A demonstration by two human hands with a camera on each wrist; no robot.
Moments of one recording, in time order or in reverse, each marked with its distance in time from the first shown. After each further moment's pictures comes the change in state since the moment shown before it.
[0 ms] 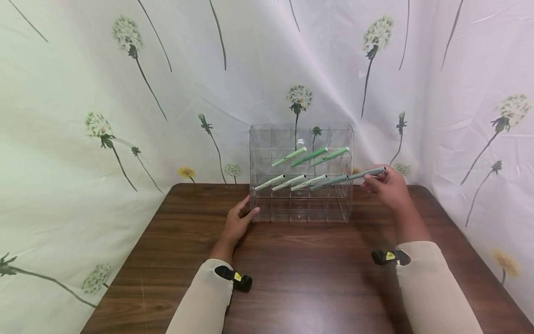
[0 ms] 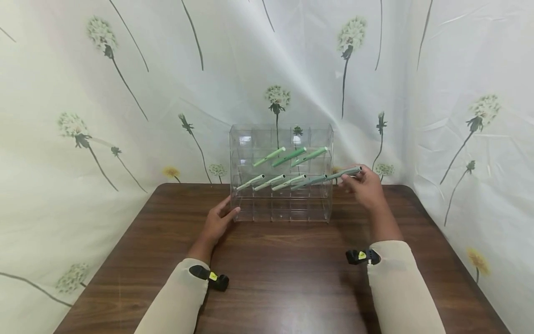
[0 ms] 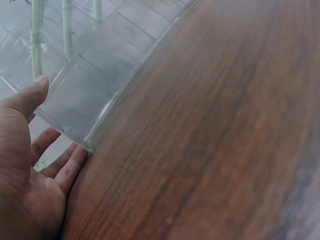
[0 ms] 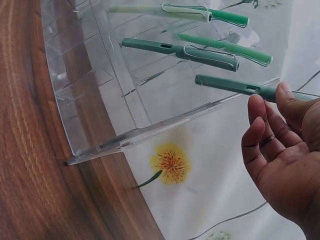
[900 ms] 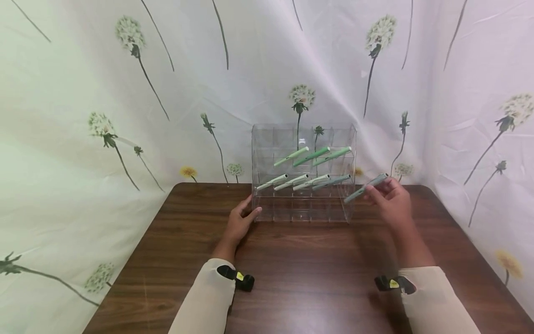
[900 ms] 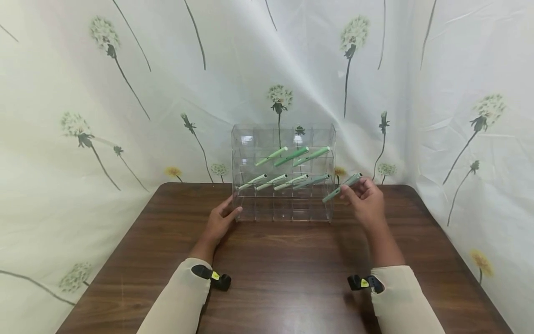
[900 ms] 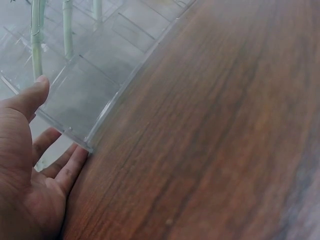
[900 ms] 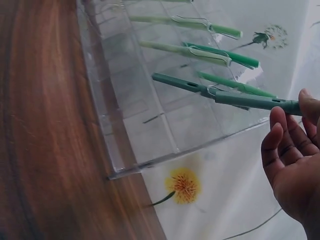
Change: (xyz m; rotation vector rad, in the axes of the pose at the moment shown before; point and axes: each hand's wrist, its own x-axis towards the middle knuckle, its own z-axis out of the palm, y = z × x) left_hand -0.002 0.000 0.002 0.057 0.025 0.037; right_hand -0.046 -0.007 0.028 0.240 0.192 -0.060
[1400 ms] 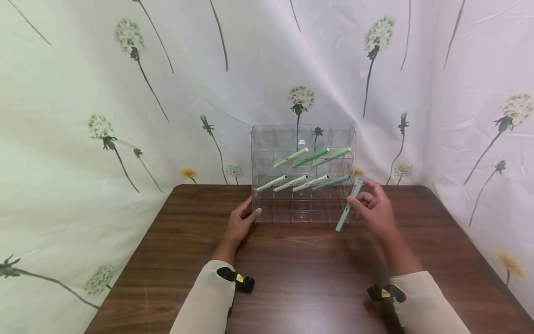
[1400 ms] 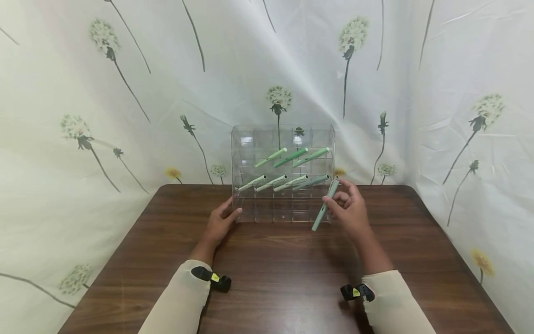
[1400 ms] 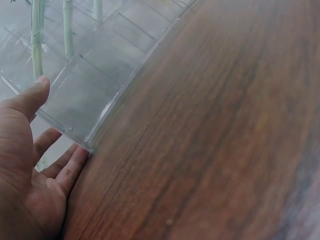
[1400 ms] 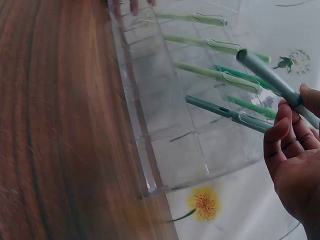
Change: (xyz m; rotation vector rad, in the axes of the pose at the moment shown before) left_hand 0.000 0.001 0.000 0.024 0.001 0.001; right_hand -0.015 0.009 0.026 0.012 -0.148 0.051
